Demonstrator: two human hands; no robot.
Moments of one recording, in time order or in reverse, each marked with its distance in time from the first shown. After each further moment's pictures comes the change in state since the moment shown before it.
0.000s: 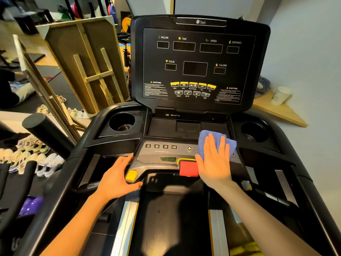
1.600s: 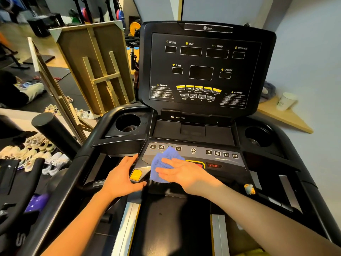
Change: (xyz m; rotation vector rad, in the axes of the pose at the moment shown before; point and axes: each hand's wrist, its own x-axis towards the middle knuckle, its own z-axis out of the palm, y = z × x) left_hand -0.001 0.002 0.000 0.045 0.003 -0.021; right_hand 0.005 -0.063 -0.014 -0.024 -0.534 -0.877
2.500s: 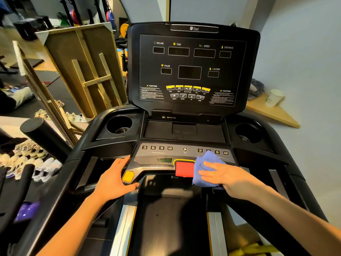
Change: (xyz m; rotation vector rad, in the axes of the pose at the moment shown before) left_hand 0.000 0.004 -0.003 -0.001 -0.020 -0.028; right_hand -0.119 0.054 -0.007 -0.035 -0.228 0.239
